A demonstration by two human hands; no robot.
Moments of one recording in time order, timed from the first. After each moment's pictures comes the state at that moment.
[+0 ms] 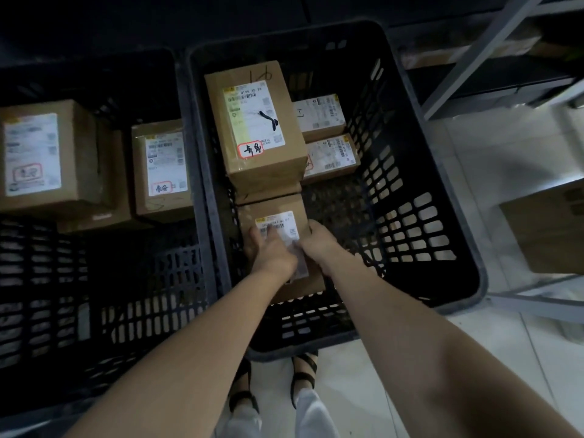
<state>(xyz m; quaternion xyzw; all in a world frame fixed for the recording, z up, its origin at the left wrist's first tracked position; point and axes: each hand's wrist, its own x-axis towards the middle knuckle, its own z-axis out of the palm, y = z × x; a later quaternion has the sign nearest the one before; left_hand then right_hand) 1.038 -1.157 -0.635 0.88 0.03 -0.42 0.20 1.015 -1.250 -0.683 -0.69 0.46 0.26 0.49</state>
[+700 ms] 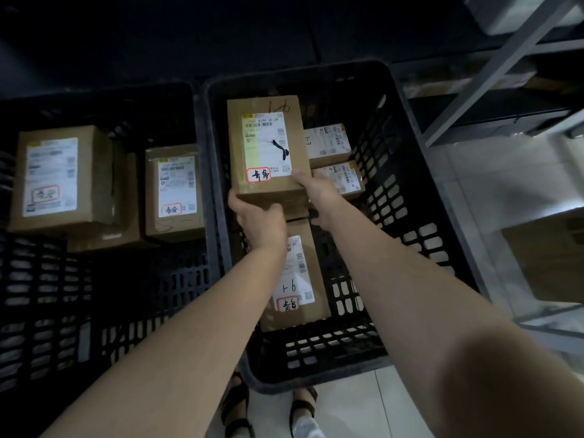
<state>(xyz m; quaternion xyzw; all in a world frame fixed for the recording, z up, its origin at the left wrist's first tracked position) 1.096 -1.182 -0.598 0.75 0.23 -0.17 0.59 1.110 -1.282 -0.618 -0.59 0.44 0.12 0.67</state>
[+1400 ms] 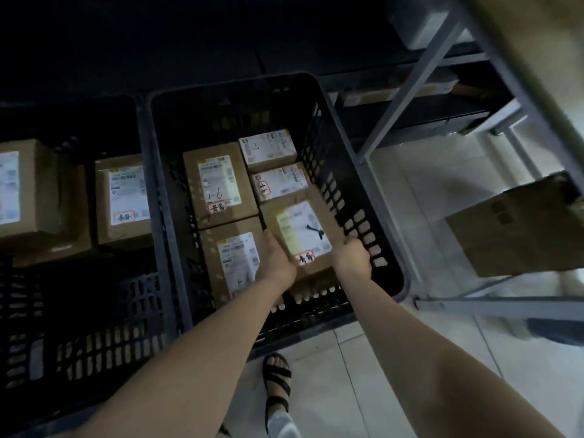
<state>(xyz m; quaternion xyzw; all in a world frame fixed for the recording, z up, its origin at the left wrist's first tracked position) 1.002 -1.212 -0.612 0.83 -0.03 -0.46 0.31 0.937 -1.322 -0.609 -0.71 0.59 0.09 0.37</state>
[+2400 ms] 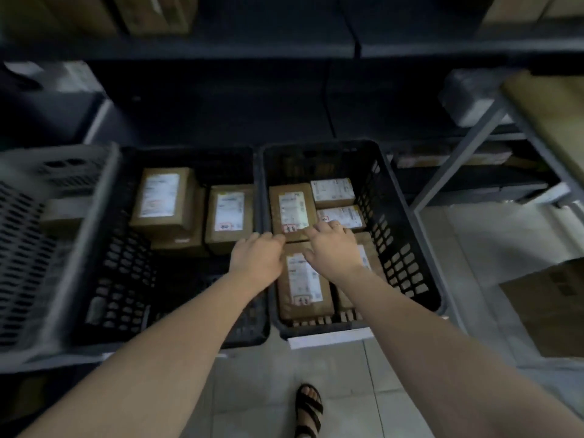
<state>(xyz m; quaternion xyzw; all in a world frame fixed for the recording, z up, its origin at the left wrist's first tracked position) 1.036 -1.064 -0.483 0.94 -0.31 -0.11 0.01 0.988 -1.210 -0.499 -0.99 0.06 0.09 0.05</state>
